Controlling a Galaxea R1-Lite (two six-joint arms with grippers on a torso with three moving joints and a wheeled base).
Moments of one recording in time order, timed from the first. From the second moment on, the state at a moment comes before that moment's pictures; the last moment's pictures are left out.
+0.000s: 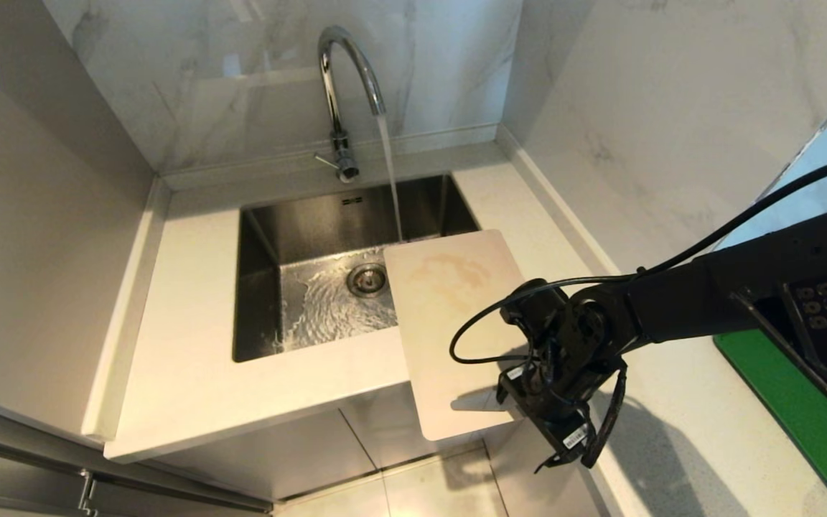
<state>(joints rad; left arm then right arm) 0.02 0.00 0.00 0.00 0.01 -0.01 0.40 2.06 -1.34 0.49 0.00 1.38</state>
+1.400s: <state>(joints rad) 0.02 0.00 0.00 0.00 0.01 -0.01 0.38 2.17 -1.39 0.45 -0.05 1.36</state>
